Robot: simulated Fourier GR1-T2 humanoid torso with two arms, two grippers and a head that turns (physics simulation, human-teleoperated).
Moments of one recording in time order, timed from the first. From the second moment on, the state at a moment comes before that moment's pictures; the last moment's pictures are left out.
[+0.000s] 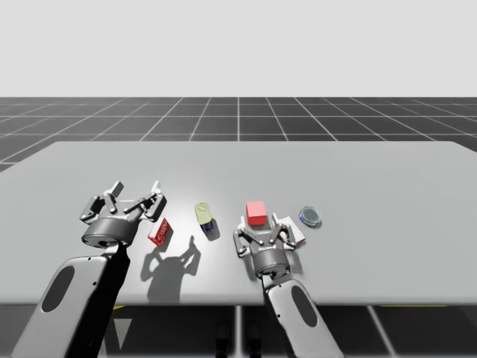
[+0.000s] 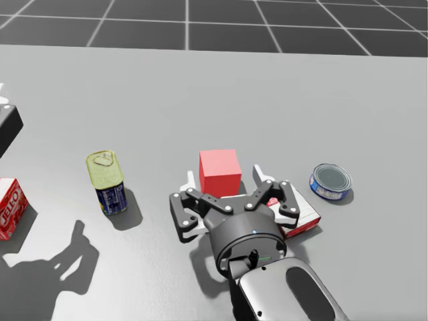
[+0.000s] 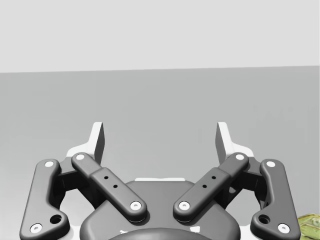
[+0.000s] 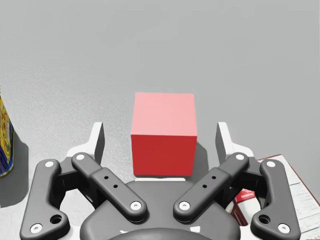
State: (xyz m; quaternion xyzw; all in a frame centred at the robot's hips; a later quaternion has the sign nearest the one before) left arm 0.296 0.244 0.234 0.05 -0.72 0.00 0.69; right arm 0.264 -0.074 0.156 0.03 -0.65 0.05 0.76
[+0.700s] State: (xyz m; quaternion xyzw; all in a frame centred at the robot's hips) left arm 0.296 0.246 0.234 0.05 -0.72 0.00 0.69; right arm 0.302 -0.064 0.136 0.01 -0.62 0.09 0.78
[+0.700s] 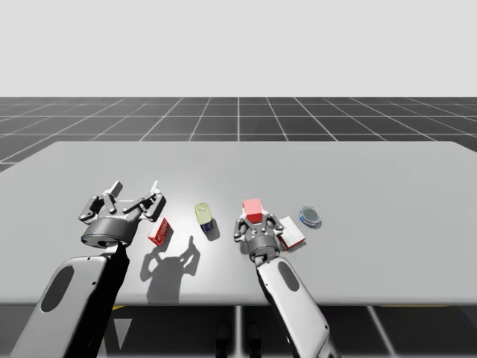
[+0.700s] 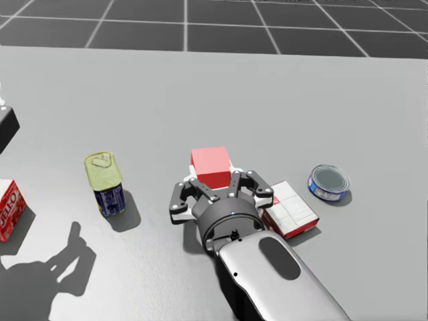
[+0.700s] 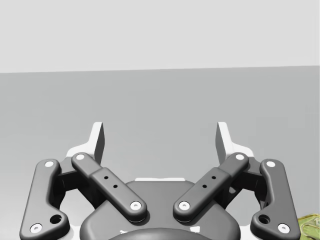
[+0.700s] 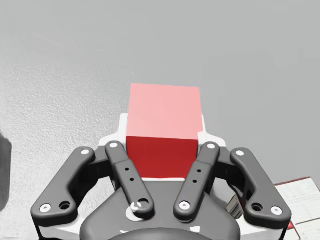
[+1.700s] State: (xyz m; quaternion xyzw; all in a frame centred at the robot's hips) left arm 0.297 0.243 0.231 0.05 -0.72 0.00 0.69; right arm 0.285 -0.067 0.155 0.03 -0.65 0.10 0.76
